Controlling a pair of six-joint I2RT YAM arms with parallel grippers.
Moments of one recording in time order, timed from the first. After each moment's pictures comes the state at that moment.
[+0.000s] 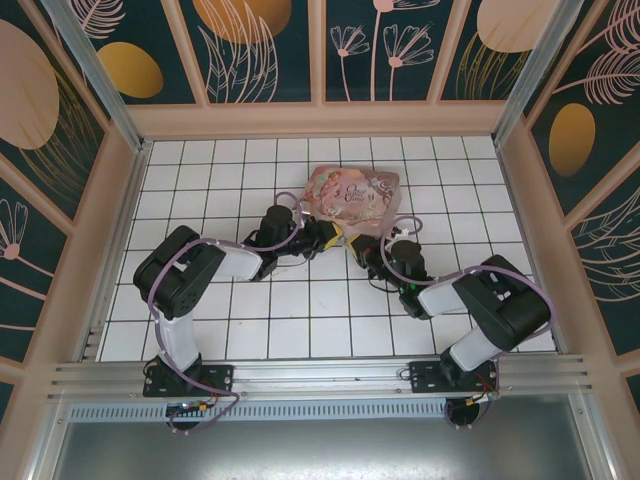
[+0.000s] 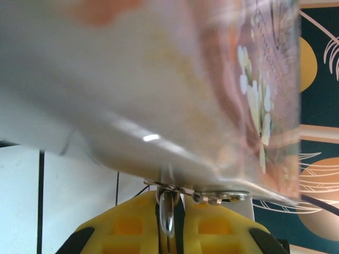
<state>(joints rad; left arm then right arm) -0.64 1.89 0.81 0.75 0.54 -1.39 0.60 1.56 0.31 1.03 -0.16 1.54</state>
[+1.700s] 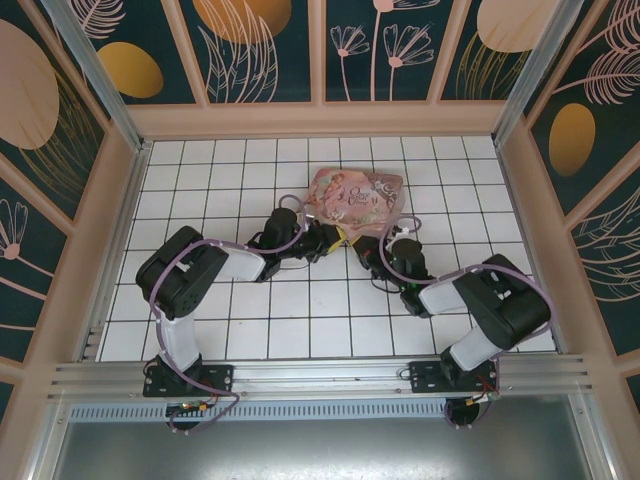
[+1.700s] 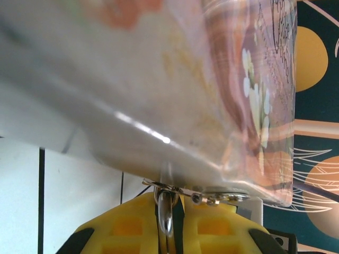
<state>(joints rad) -0.66 1.90 0.81 0.74 0.53 -1.38 0.57 1.51 0.29 0.92 -0.16 1.41</state>
